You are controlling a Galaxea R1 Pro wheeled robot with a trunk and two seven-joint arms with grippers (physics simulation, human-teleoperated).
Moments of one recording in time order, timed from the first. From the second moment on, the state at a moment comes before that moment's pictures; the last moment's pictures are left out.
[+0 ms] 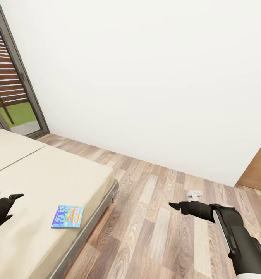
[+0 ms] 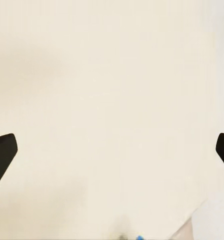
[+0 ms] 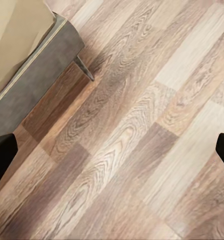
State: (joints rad) left arm -0.52 0.38 0.74 -1.05 0.94 0.94 0.18; right arm -0.41 -0.13 -0.19 -1.33 0.08 0.82 0.71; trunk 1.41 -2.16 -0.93
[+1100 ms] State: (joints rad) left arm -0.41 -0.01 0.28 -1.56 0.94 1.00 0.05; right arm -0.40 -0.13 -0.20 -1.20 0.06 0.92 1.20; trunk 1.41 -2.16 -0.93
